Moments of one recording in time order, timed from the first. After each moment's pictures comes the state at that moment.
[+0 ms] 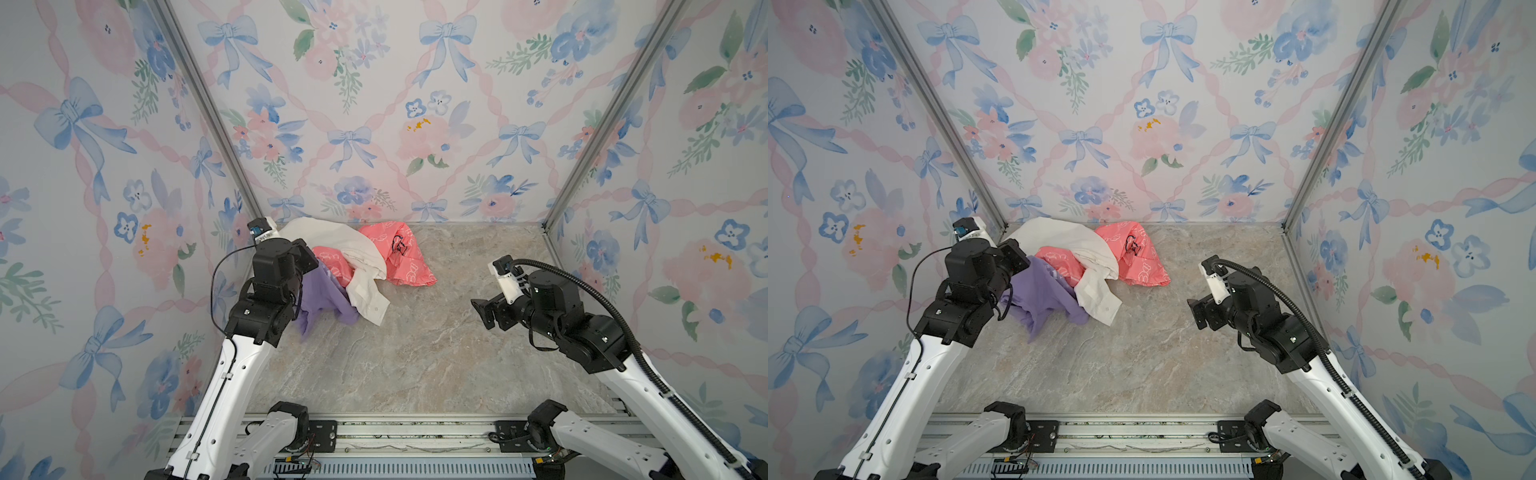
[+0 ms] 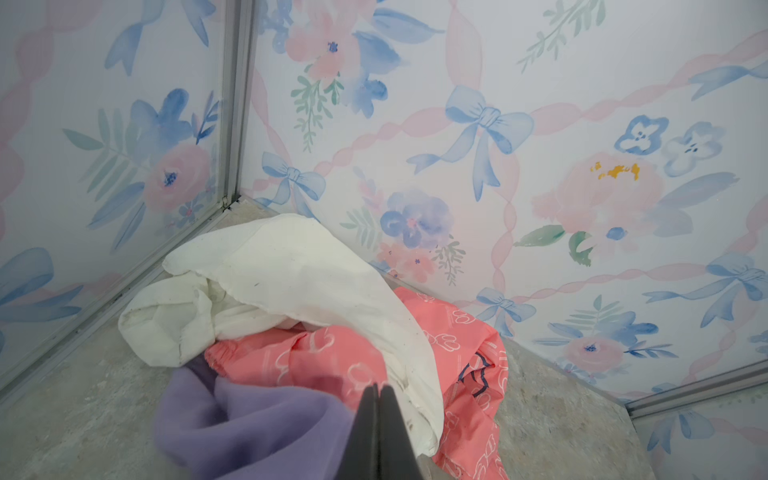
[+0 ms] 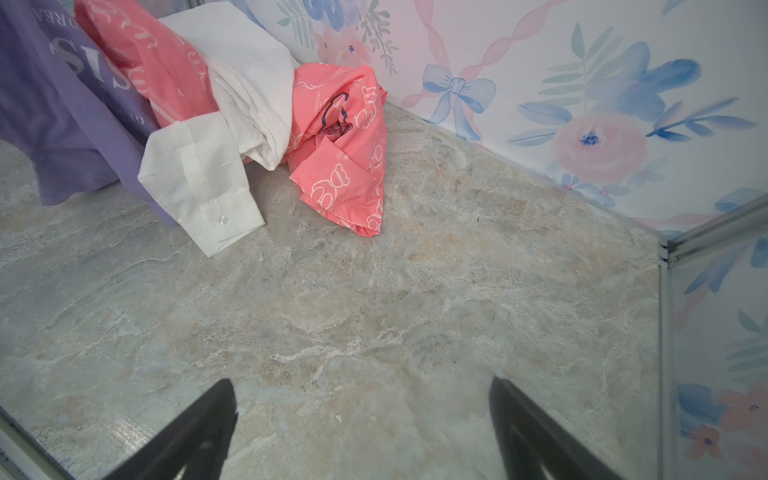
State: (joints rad) left arm -0.20 0.99 1.21 -0.46 -0.30 -0.54; right arm 0.59 0.90 1.11 -0.81 0.13 -0.05
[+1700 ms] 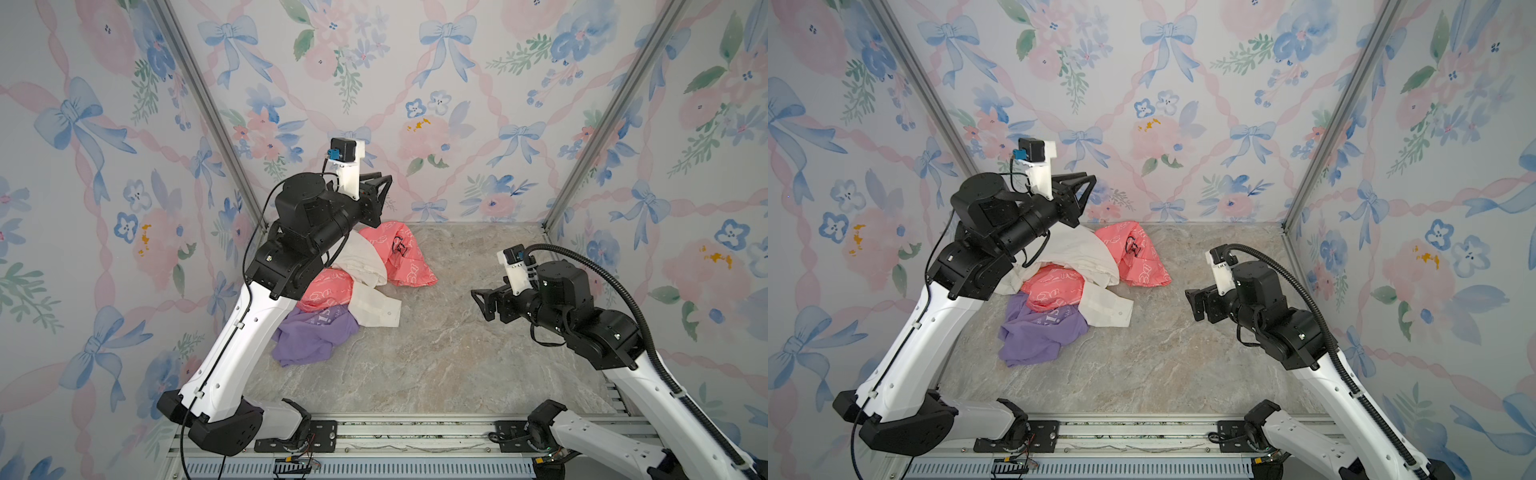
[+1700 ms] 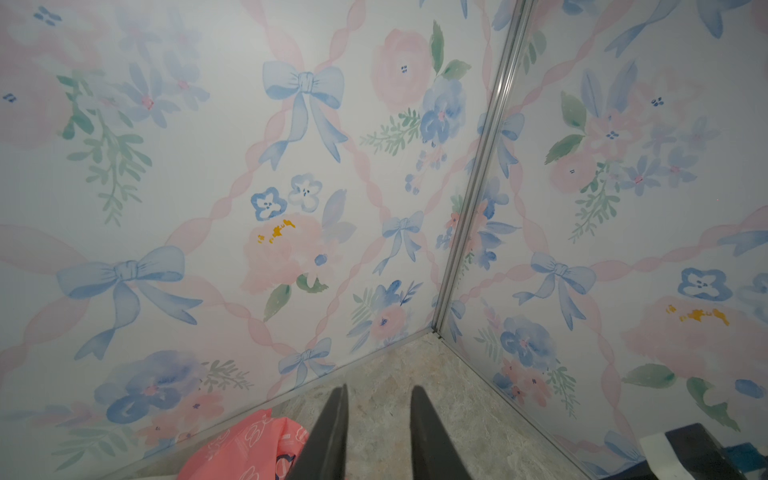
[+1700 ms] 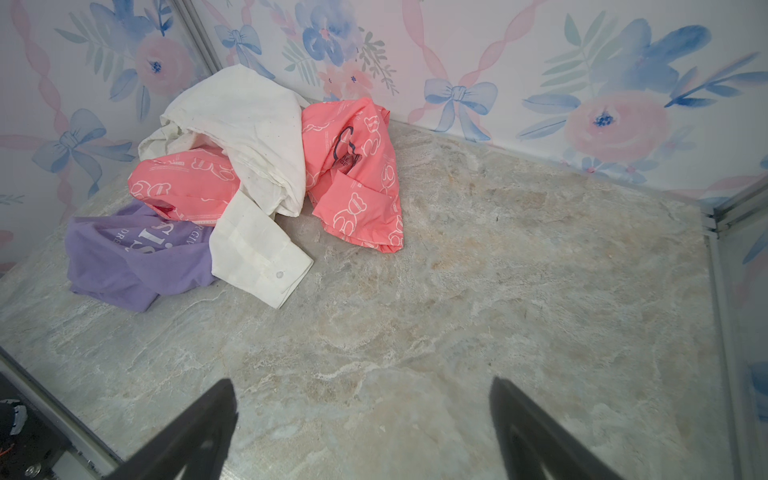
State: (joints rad) left arm -0.54 1.32 1.73 -0.42 0.02 -0.18; right arm 0.59 0.94 1.23 -0.85 0.07 0.12
